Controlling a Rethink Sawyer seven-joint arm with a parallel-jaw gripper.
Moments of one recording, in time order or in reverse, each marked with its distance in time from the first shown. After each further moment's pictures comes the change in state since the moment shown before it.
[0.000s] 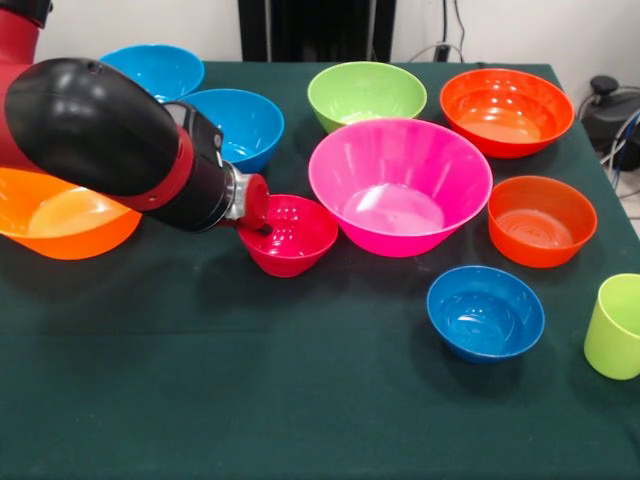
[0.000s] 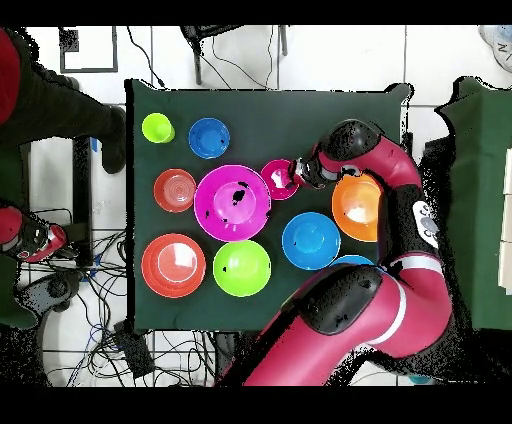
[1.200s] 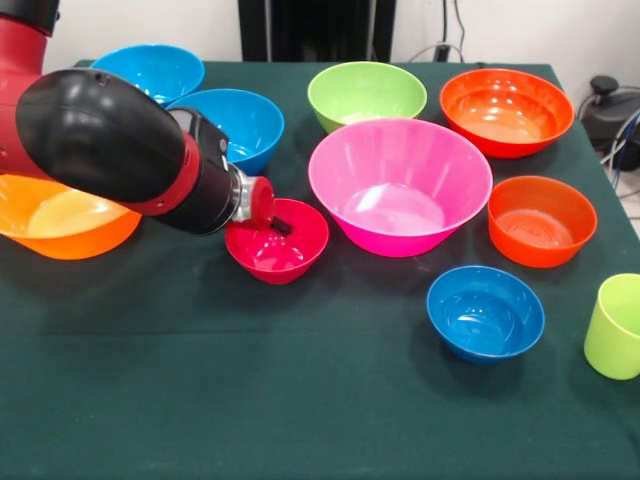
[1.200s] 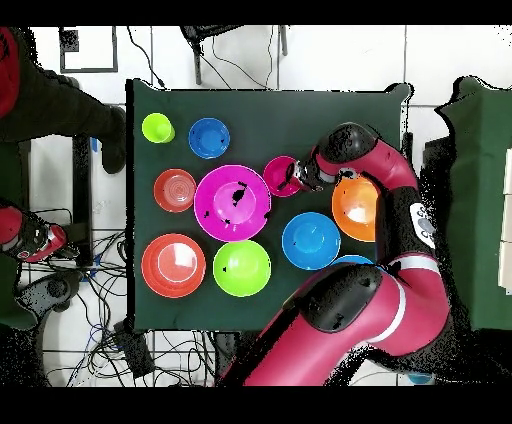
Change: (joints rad) arm -0.003 0.015 0.004 0.007 -0.005 0.000 0.000
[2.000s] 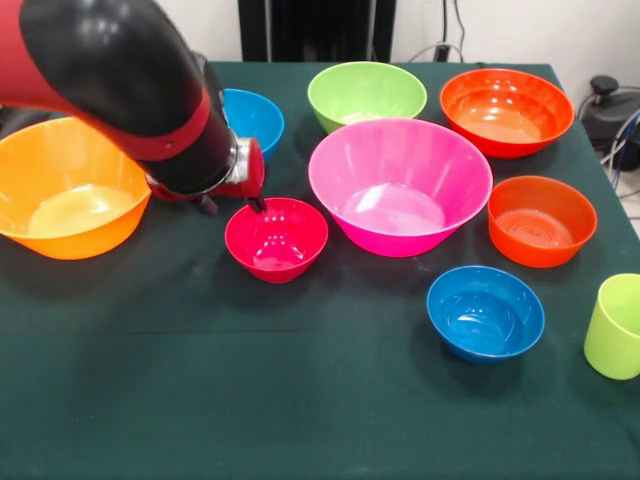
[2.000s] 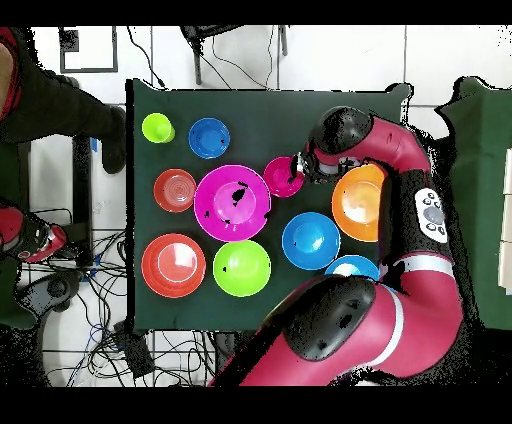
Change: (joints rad) arm 0.057 -0.178 -0.016 0.050 -0.149 -0.020 0.000
